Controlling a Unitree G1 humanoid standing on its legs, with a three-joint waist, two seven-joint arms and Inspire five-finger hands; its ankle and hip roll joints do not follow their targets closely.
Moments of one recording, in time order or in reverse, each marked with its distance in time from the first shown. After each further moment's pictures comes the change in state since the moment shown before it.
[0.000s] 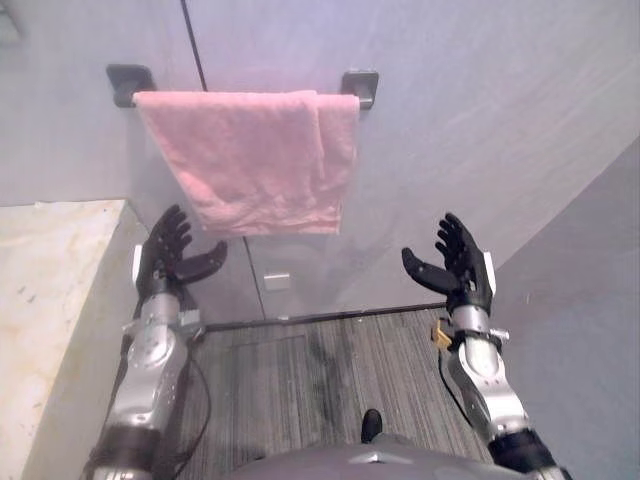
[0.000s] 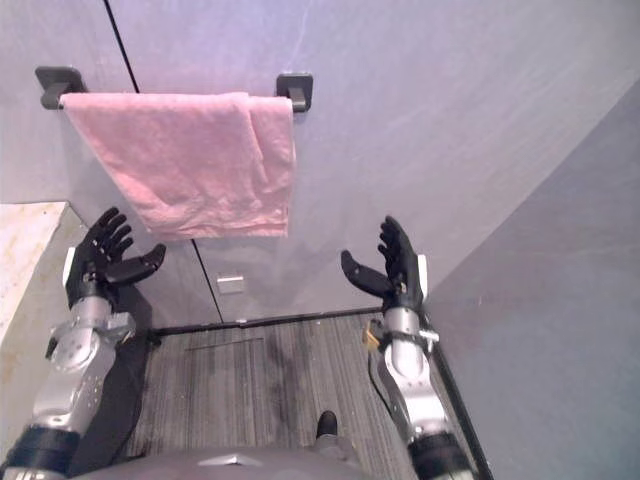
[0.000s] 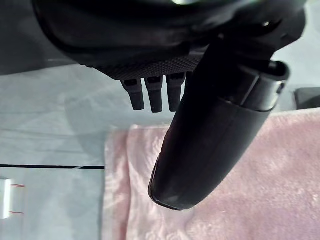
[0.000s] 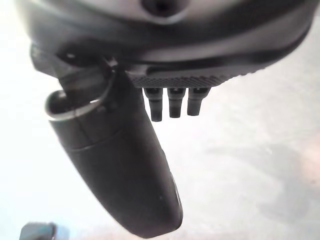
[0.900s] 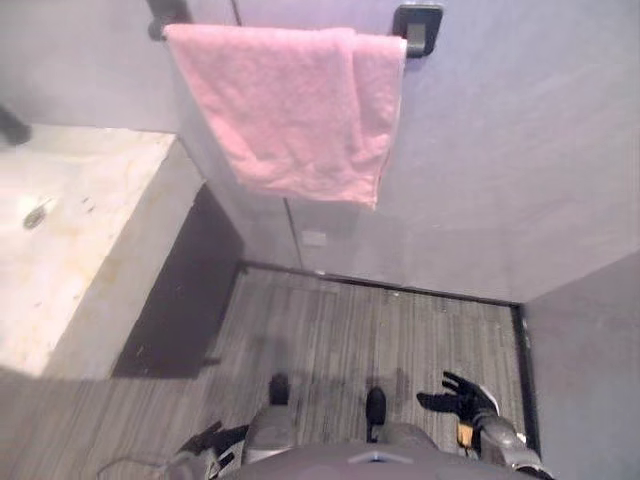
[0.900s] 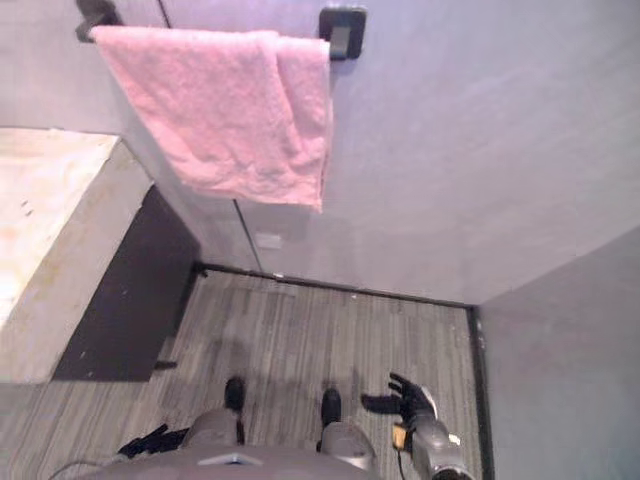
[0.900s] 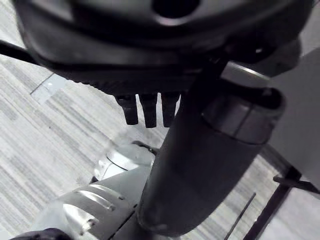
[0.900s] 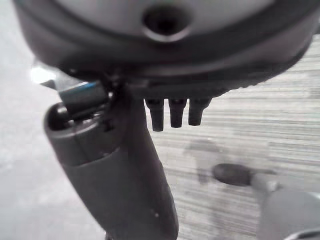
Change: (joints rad) left arm -0.016 -0.133 -0.047 1.003 -0.219 0.288 -0.311; right arm -0.097 -0.066 0.045 0.786 0.061 0.307 0.282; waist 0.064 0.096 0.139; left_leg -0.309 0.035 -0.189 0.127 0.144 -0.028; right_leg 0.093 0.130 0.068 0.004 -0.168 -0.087
